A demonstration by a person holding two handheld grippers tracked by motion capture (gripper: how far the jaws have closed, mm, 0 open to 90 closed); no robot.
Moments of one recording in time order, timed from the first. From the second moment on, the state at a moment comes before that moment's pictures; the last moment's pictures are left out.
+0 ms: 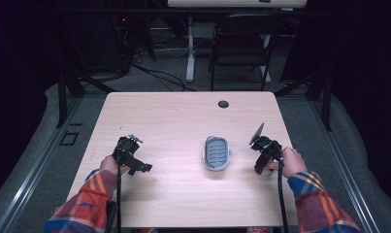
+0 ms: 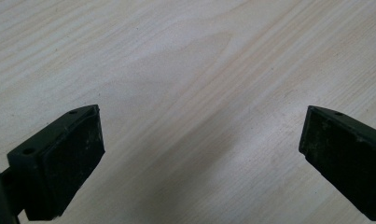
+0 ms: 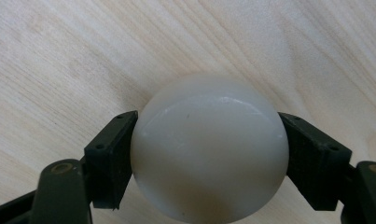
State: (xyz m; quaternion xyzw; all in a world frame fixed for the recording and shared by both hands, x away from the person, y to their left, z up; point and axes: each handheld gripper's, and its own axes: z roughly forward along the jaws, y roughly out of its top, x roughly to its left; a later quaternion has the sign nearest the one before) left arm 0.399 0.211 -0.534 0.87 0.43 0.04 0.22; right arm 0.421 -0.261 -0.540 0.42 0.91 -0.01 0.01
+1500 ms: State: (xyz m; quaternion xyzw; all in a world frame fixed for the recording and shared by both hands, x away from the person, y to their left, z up) left arm 0.399 0.210 -0.534 0.88 0.43 0.04 0.22; right arm 0.416 -0.242 -0.492 0.40 0.92 0.00 0.04
